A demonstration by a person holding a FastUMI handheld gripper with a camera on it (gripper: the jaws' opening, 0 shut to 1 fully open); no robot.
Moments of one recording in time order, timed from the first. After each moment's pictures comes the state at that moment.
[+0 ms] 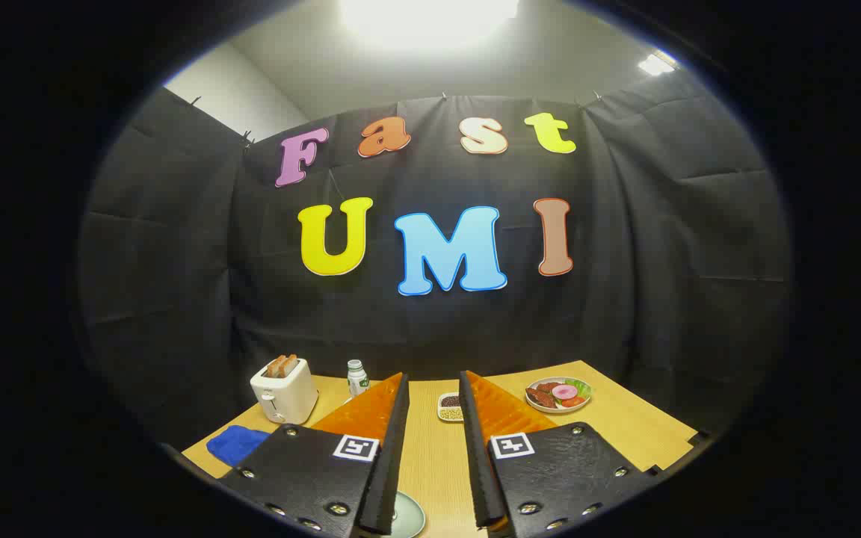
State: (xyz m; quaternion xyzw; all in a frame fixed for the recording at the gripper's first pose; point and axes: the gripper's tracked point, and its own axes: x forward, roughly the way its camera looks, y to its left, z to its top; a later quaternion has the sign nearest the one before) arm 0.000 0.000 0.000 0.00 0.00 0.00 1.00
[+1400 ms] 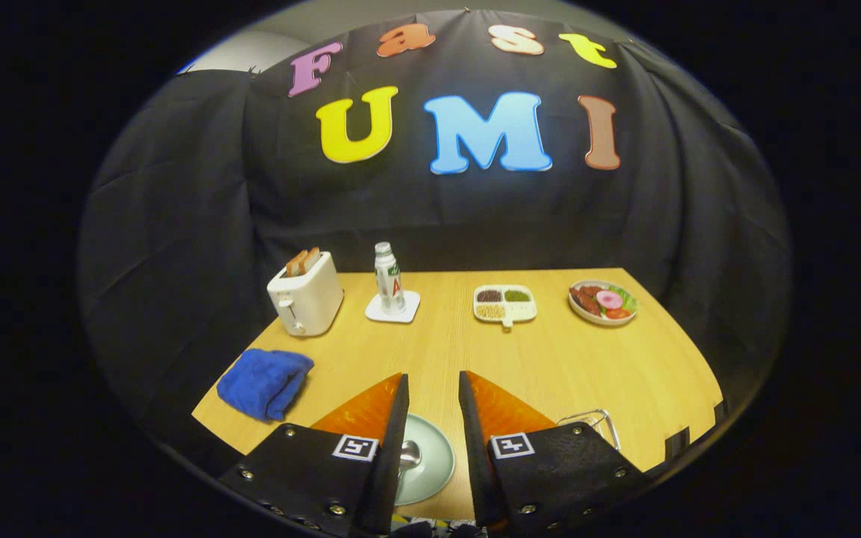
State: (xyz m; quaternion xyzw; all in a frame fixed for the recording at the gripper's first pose) arm 0.011 0.045 -0.158 0.00 0.26 0.07 0.96
